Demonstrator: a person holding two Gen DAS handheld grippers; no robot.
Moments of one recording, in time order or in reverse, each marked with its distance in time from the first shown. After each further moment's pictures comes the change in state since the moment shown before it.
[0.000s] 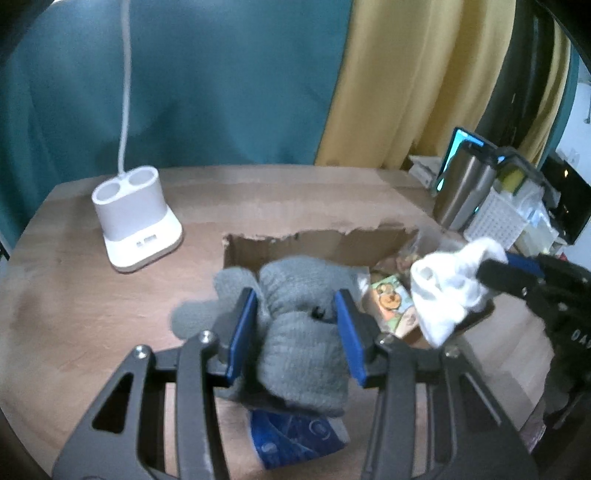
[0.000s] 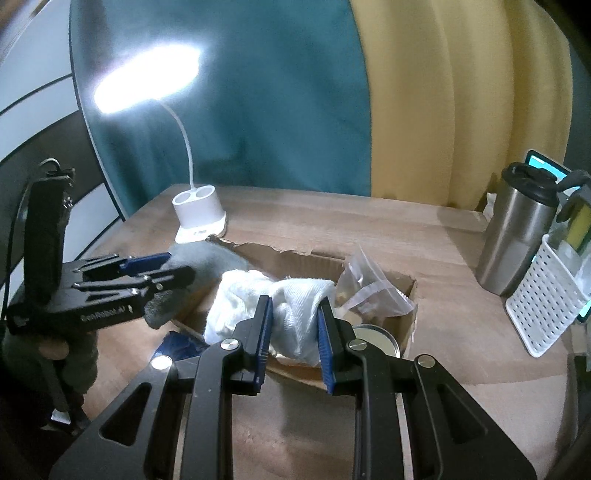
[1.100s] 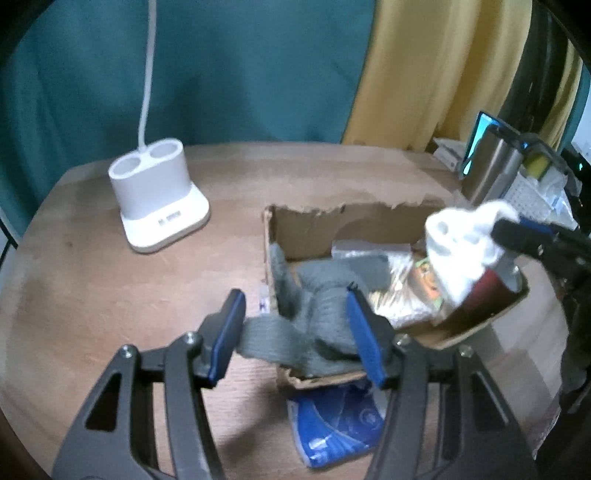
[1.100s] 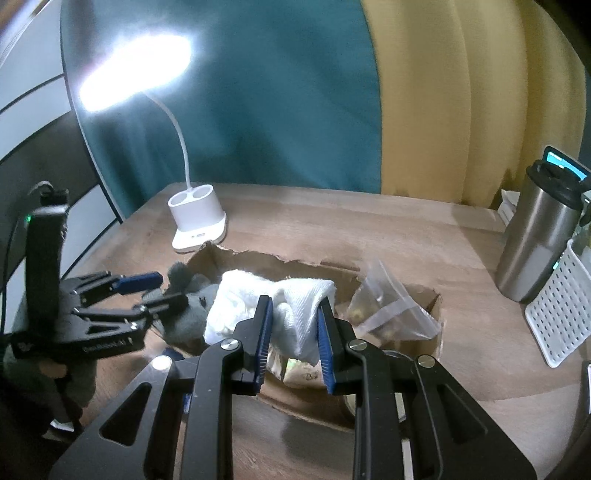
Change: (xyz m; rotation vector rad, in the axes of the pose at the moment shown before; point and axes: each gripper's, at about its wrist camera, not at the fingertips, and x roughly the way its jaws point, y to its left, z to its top) left arm 0.014 0.027 -0.011 0.000 0.064 0.053; right arm 0.026 0.007 0.012 0.014 0.018 0.013
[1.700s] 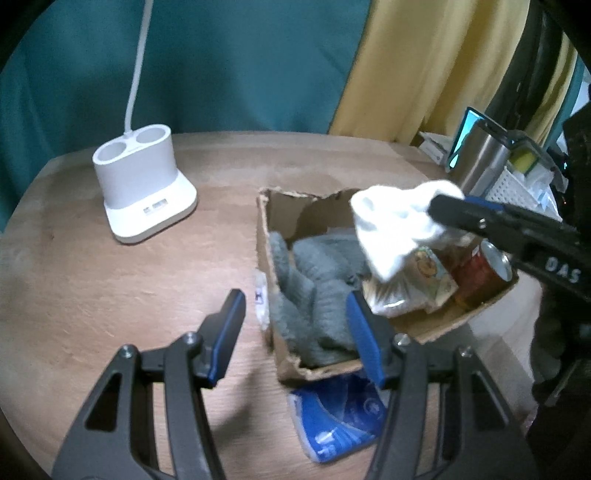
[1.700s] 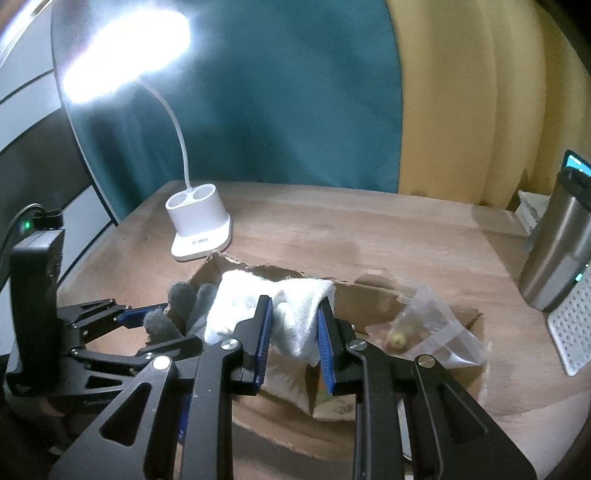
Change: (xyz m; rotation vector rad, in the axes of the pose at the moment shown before) left arm -0.001 0.012 -0.003 -0.002 0.013 -0.081; right arm 0.043 0.019 0.015 0.015 0.022 -0.001
